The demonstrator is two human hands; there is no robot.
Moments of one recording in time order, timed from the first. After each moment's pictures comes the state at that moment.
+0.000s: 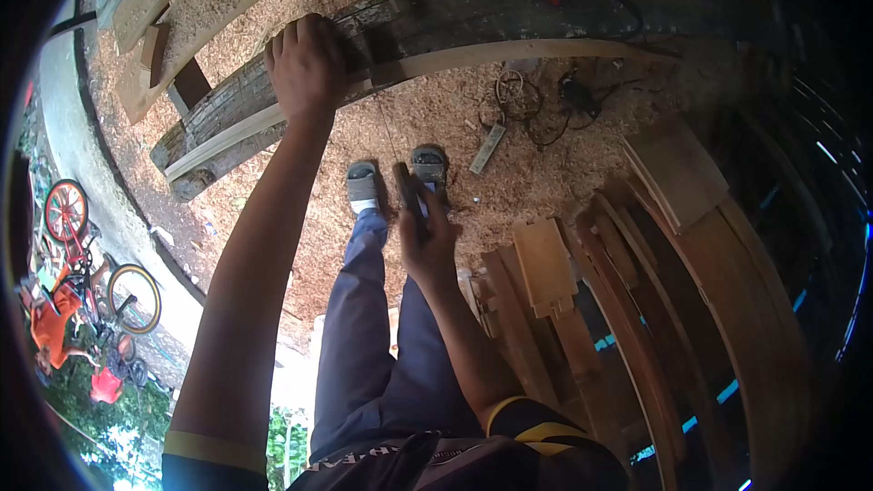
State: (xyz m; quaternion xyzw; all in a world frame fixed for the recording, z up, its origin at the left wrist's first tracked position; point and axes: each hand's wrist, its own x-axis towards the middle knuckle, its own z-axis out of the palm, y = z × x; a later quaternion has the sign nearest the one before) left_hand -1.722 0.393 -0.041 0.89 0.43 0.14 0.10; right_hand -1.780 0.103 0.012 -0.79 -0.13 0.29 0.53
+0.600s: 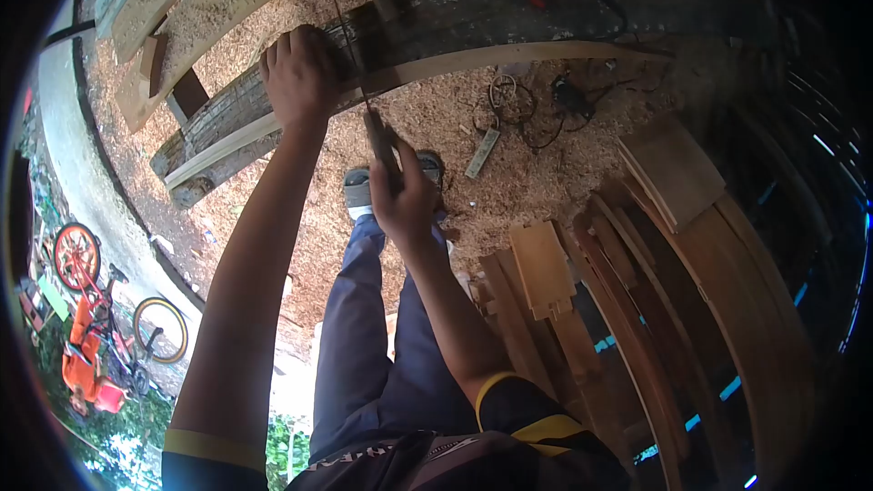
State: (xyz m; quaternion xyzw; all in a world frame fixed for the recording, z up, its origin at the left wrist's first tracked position) left_hand -1.721 0.395 -0.037 0.88 0.43 0.12 0.13; right_hand -1.741 0.162 0.025 -0.79 -0.08 0.39 0.46
